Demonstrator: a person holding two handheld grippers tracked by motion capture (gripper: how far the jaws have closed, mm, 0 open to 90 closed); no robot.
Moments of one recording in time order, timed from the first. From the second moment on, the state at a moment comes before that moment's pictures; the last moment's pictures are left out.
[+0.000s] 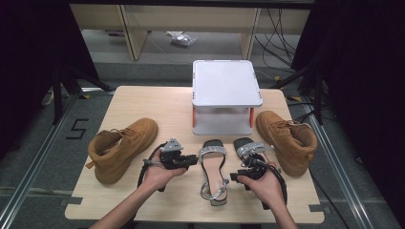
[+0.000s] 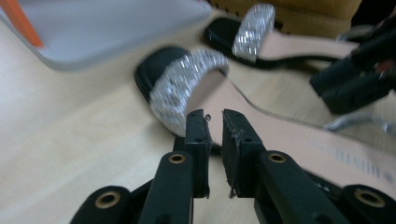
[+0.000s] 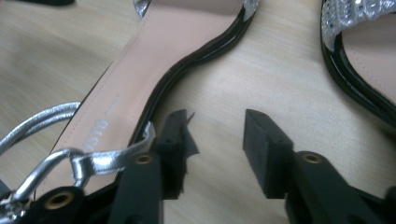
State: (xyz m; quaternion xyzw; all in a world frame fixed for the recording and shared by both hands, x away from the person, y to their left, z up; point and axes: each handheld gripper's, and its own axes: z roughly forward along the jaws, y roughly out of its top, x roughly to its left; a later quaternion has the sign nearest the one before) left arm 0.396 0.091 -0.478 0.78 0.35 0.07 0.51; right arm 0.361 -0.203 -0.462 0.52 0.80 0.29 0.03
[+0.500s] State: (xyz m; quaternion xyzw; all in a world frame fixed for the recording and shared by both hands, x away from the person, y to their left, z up) left arm 0.415 0.102 -0.450 0.76 0.35 0.11 0.53; right arm 0.362 -0.197 -0.455 0.53 0.79 0.30 0.05
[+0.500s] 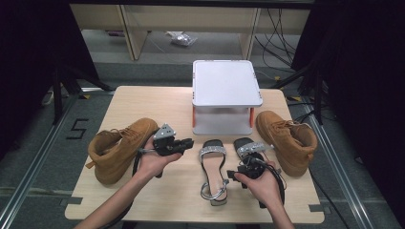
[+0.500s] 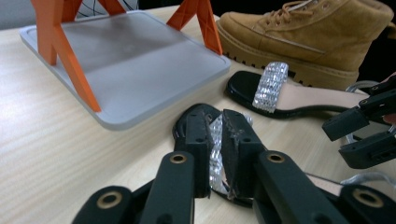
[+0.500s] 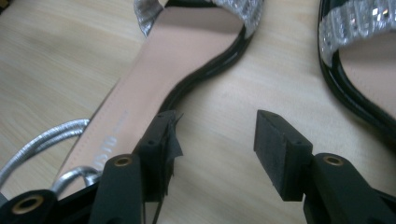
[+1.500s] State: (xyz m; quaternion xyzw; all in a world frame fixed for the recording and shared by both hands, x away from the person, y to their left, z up) left arm 0.513 0.058 -0.377 0.74 0.33 0.18 0.56; right arm 0.386 -0.116 -0.452 0.57 0.80 0.19 -0.02
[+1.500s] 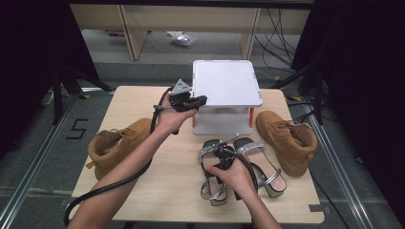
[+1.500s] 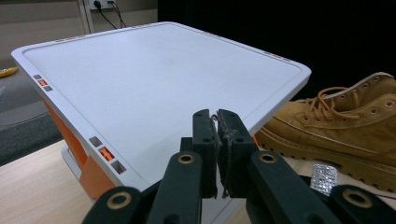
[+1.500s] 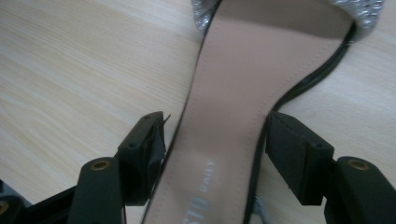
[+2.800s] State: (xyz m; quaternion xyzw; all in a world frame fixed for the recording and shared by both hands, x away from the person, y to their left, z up) left arm 0.544 0.043 -0.386 0.75 0.36 0.20 0.53; right arm 0.408 -0.093 -0.465 0.55 0.83 0.04 -0.05
